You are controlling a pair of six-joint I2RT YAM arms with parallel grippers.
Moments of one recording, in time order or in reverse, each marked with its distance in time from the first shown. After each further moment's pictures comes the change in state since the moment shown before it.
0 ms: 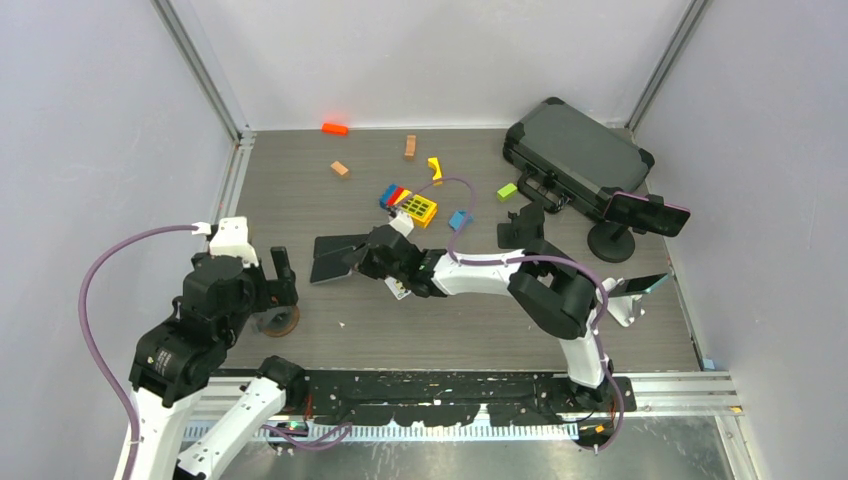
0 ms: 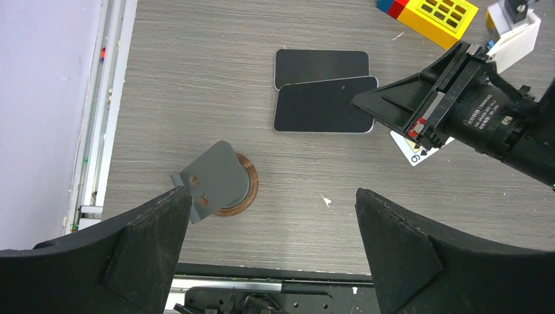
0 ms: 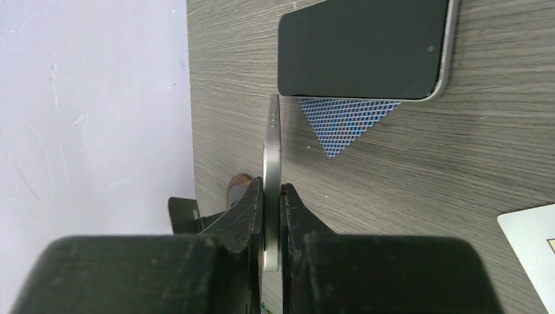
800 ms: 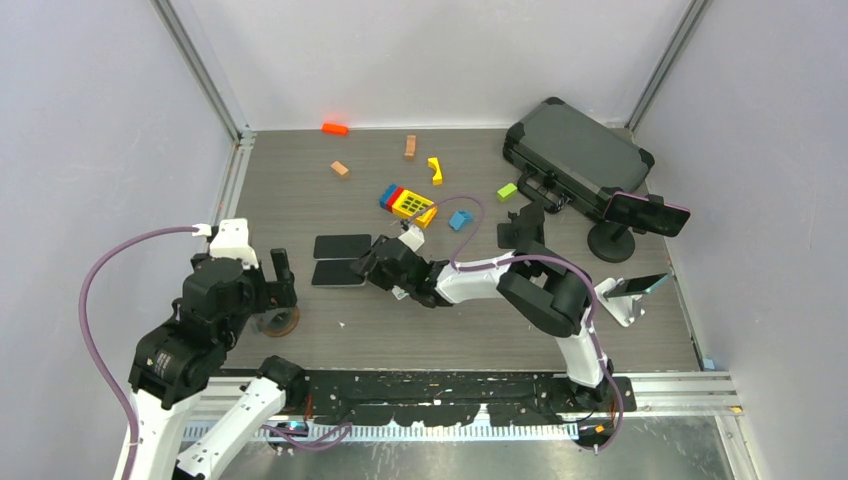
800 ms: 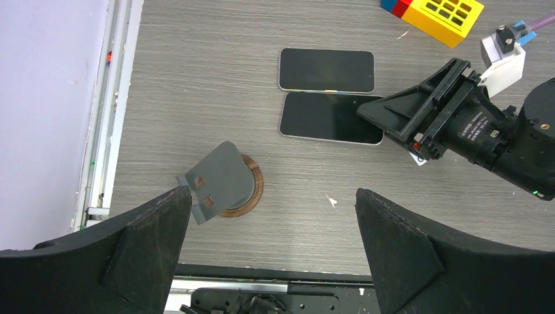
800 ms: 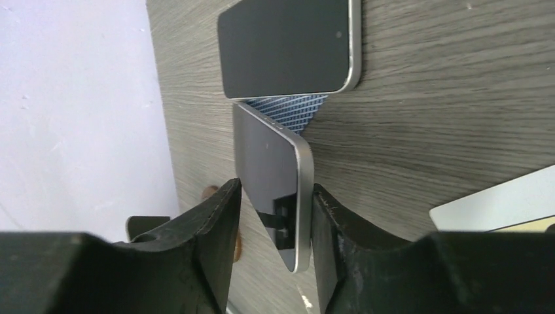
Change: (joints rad) left arm -0.011 -0.011 -0.008 0.000 -0.015 0.016; right arm -0.001 0.039 -0.133 0.141 0.034 0.114
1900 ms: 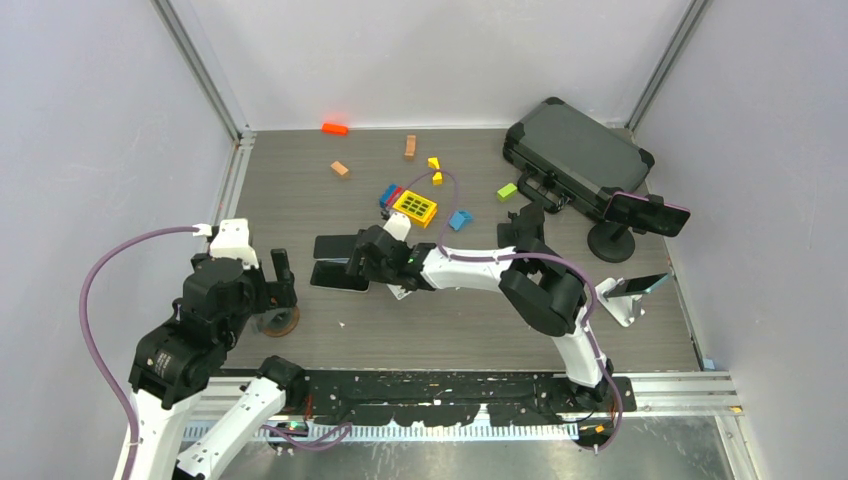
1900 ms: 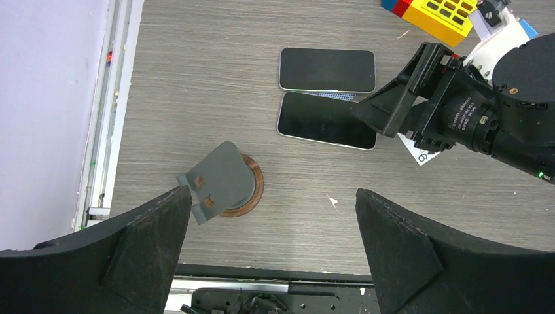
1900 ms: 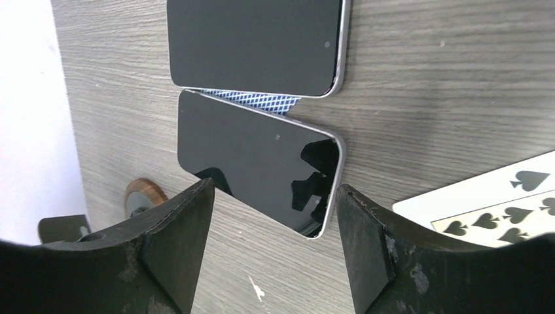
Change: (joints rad) left arm 0.000 0.000 -0.002 0.000 0.000 0.002; right arm 0.008 0.040 0.244 -0.418 0.017 -0.213
